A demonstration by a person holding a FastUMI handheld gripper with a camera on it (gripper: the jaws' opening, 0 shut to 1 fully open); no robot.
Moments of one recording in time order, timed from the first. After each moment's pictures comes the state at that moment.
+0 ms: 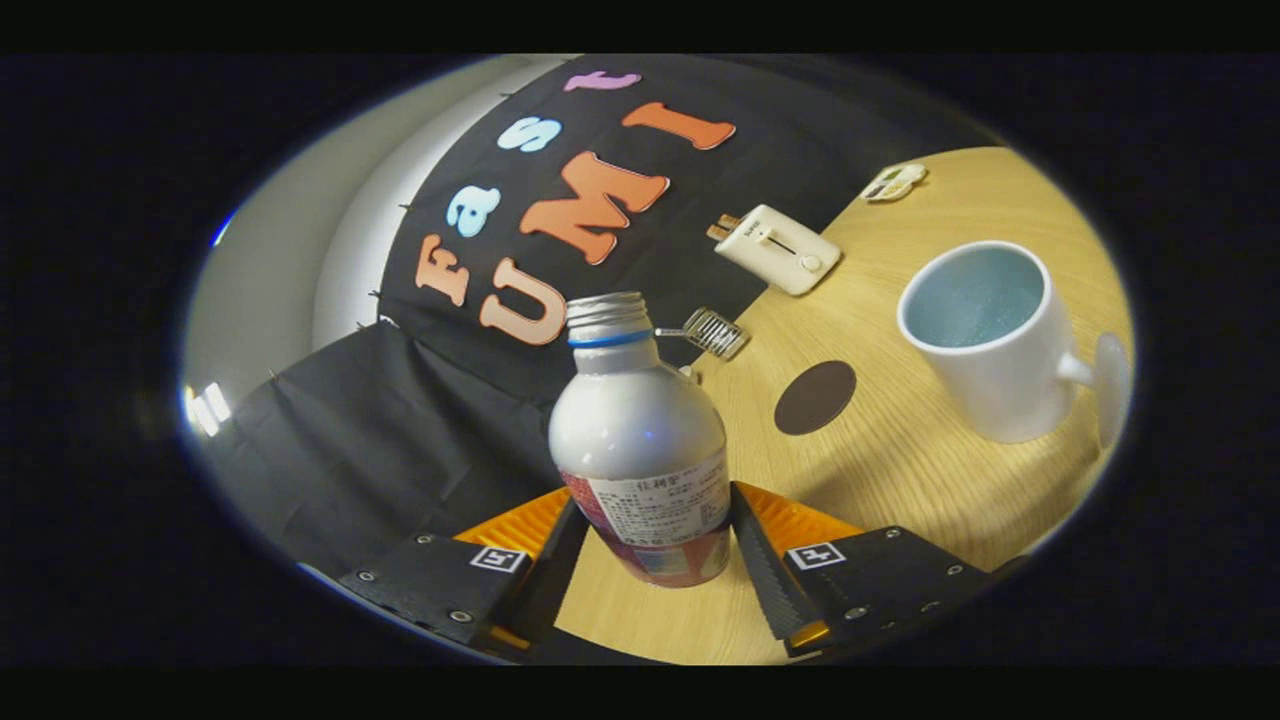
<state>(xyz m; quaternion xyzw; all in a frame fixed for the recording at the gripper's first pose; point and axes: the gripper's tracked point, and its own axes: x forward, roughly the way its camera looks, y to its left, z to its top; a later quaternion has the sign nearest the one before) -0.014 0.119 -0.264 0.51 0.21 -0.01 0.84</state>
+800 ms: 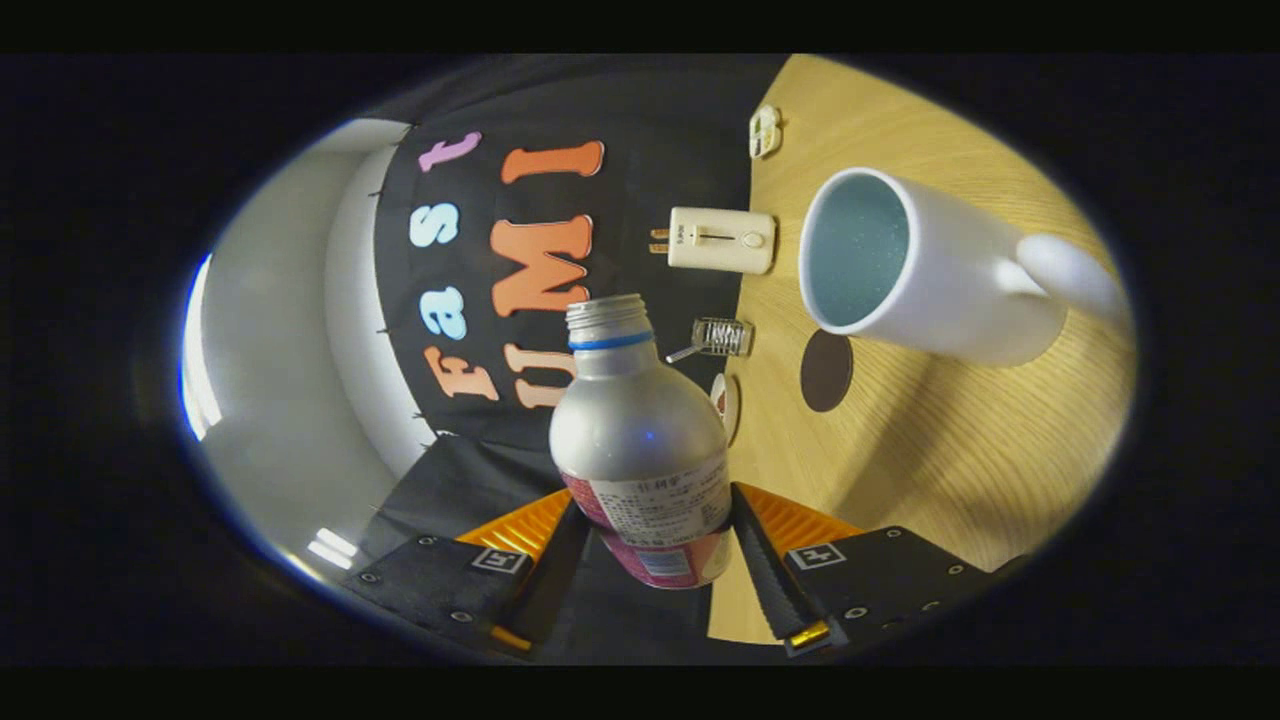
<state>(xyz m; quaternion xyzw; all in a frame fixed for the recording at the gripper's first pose) -0.013 0.088 -0.229 0.70 0.13 -0.01 0.70</state>
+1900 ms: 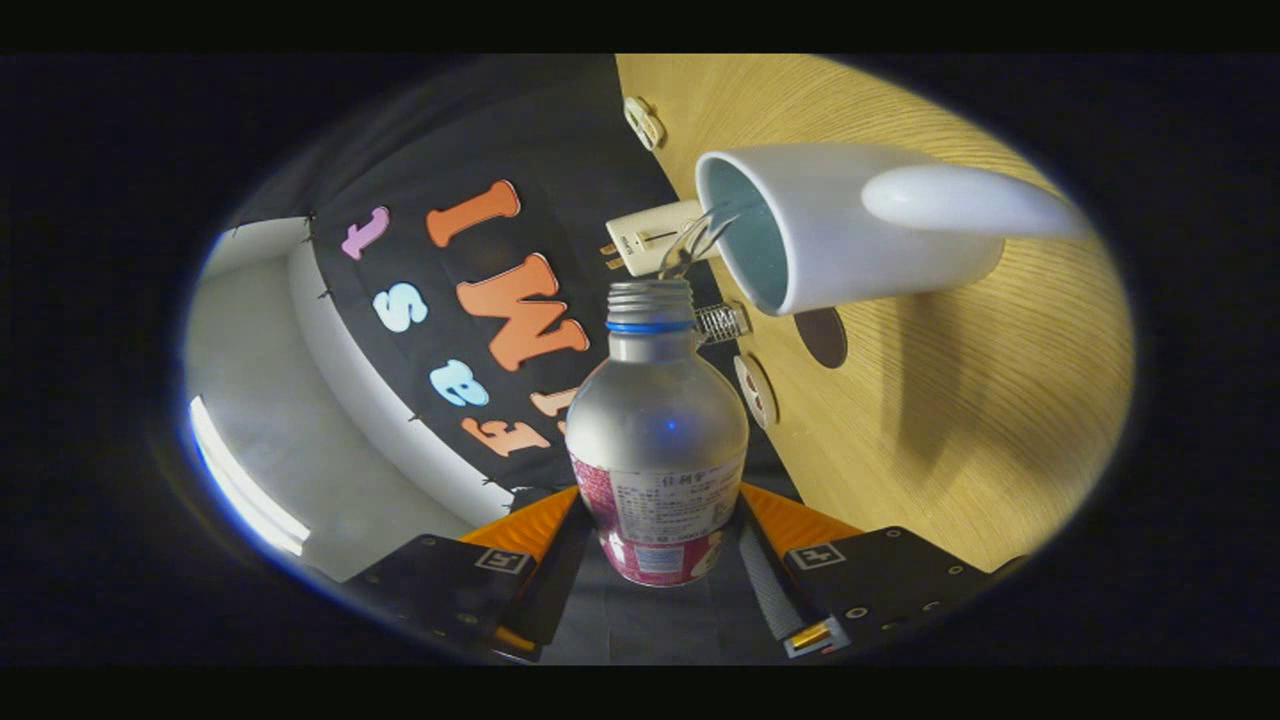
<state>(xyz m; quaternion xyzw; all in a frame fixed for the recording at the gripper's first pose) -0.017 0.078 -0.210 0.82 0.11 -0.01 0.56</state>
